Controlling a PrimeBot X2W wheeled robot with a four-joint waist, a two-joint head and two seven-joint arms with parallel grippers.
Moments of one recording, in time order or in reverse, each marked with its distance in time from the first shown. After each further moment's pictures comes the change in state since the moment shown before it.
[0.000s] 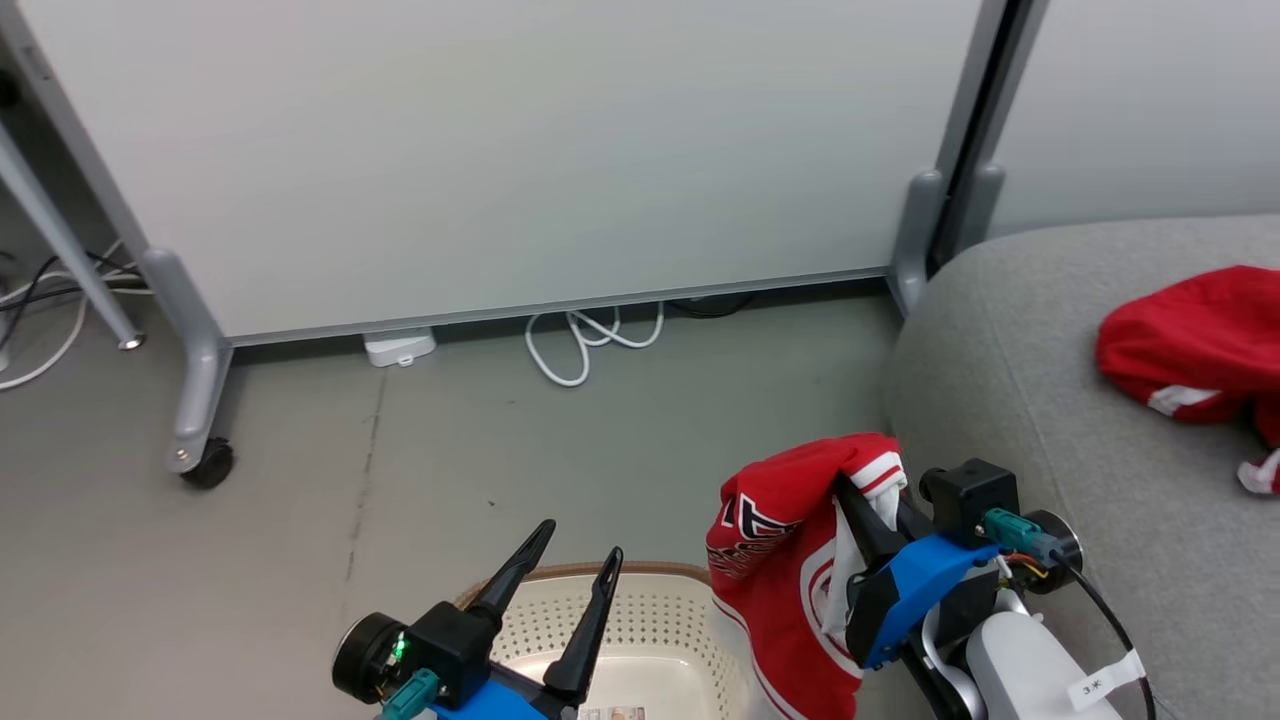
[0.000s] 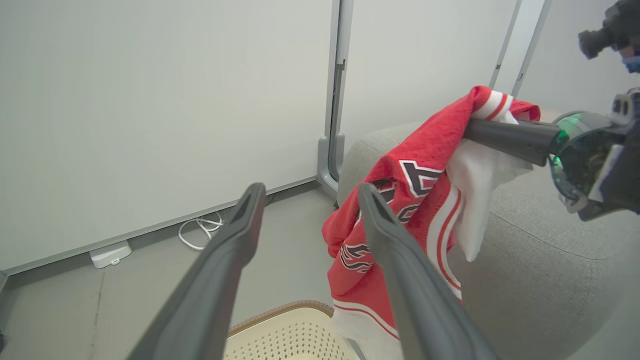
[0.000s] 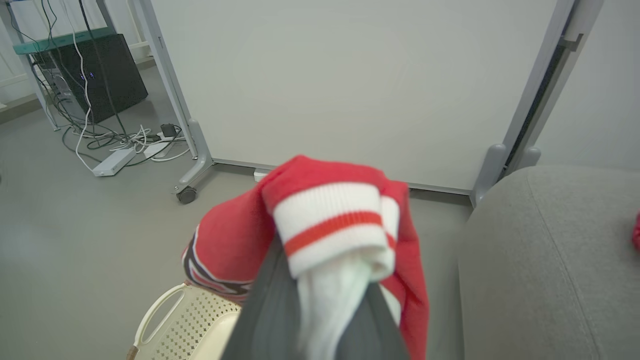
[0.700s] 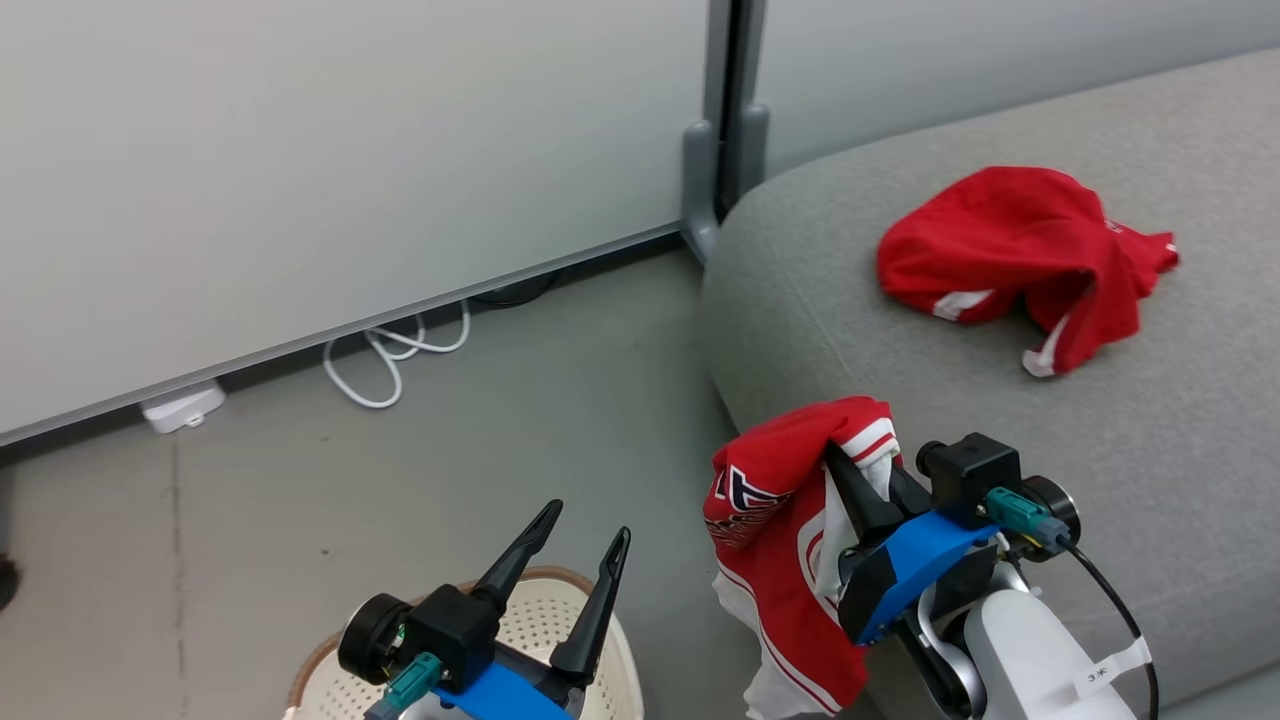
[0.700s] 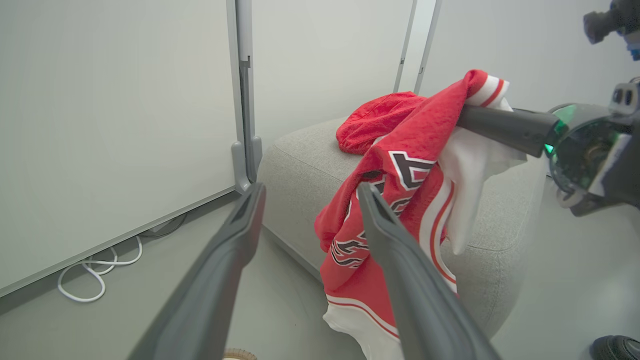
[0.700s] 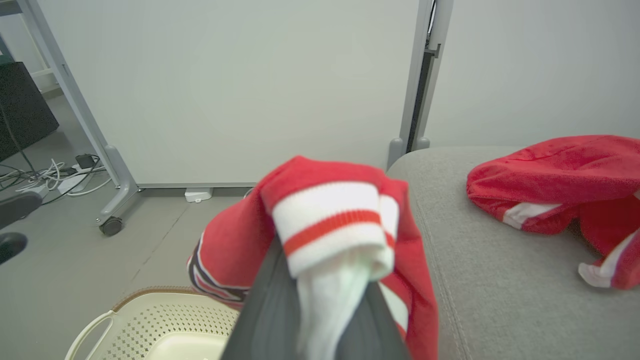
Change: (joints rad) left arm -0.022 -0.004 -0.003 -0.017 -0.012 0.000 0.000; right arm -0.009 -0.001 0.020 -0.094 -0.003 0.000 0.018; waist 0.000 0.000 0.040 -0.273
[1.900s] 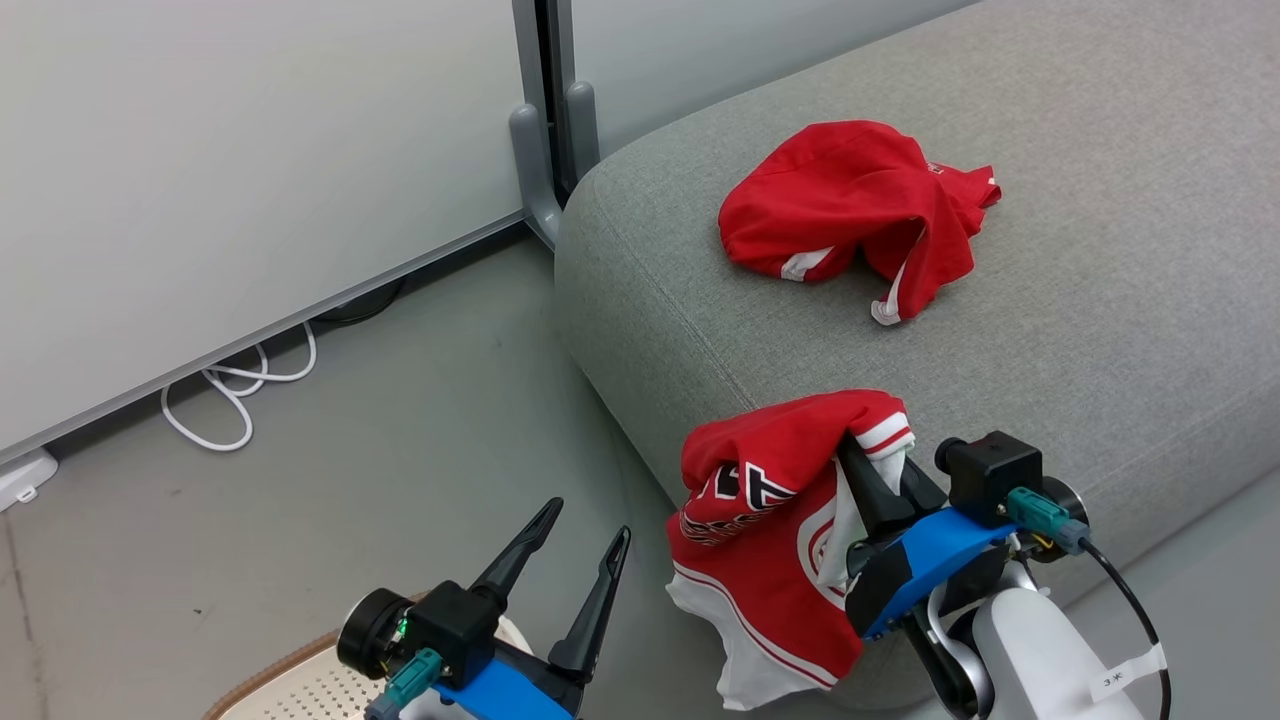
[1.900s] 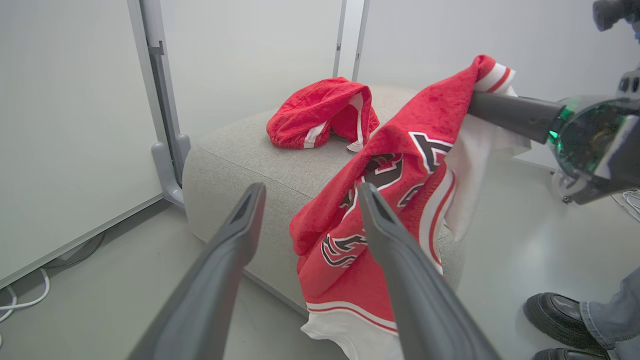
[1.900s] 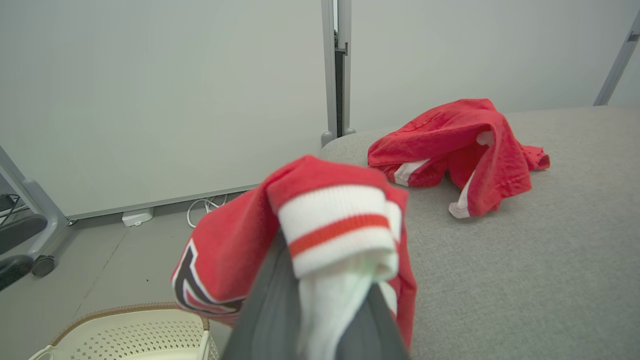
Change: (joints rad) left arm -0.016 0.014 -0.017 0.008 -0.006 0.000 0.000; right arm 0.004 0.000 -0.020 -0.012 0.031 0.000 -0.030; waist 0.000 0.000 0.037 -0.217
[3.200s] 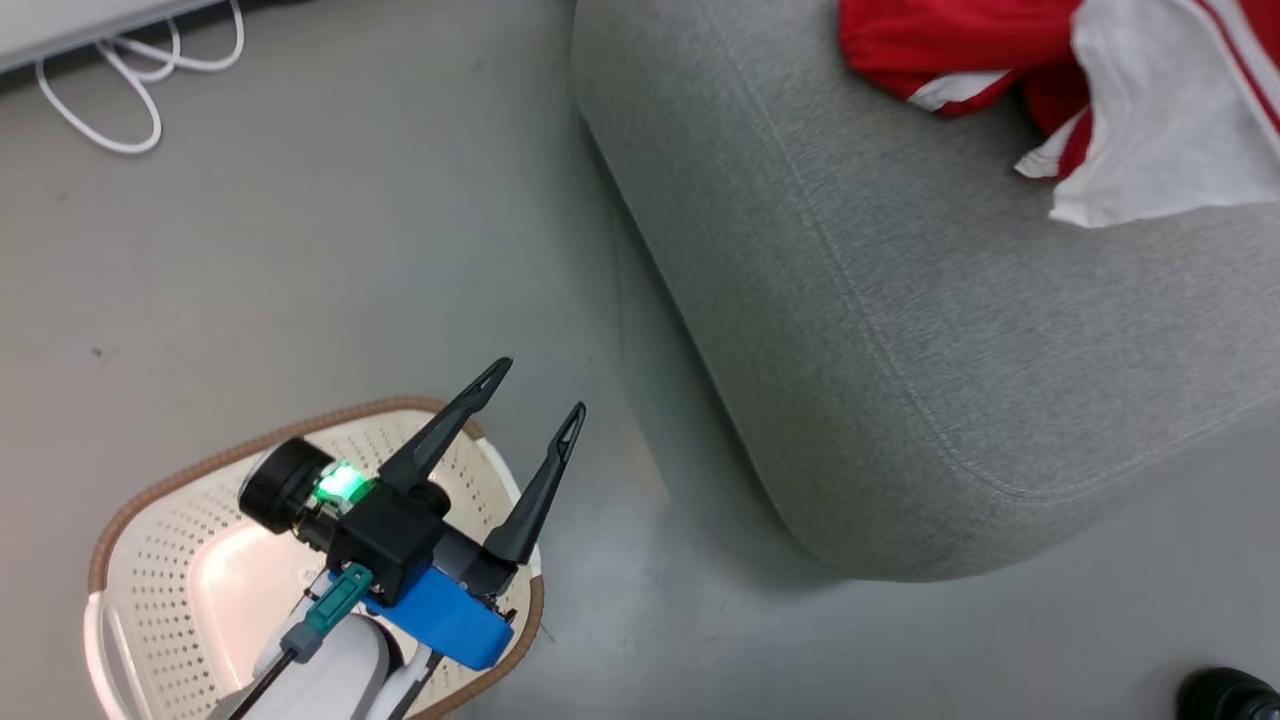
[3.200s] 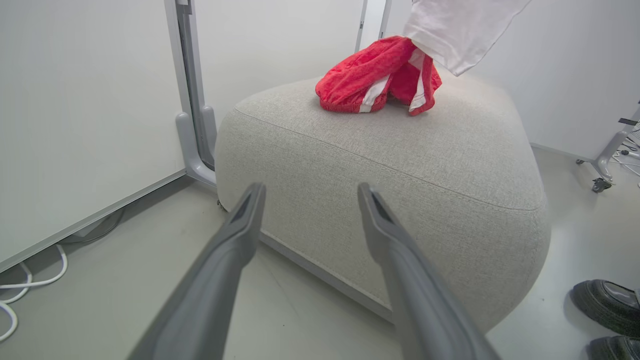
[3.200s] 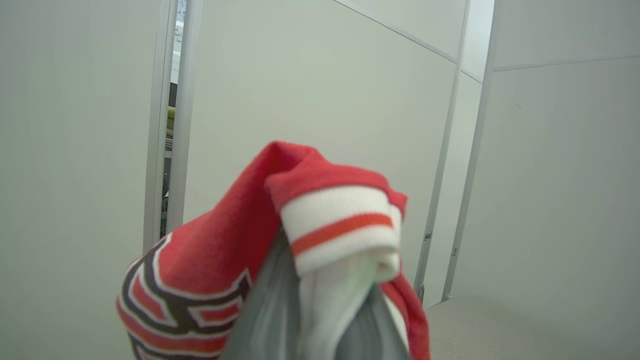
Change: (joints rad) left arm -0.157 0.179 -0.017 -0.168 0.065 0.000 0.007; right arm -0.816 -0.283 -0.559 -0.099 -0.029 0.000 0.204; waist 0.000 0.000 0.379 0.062
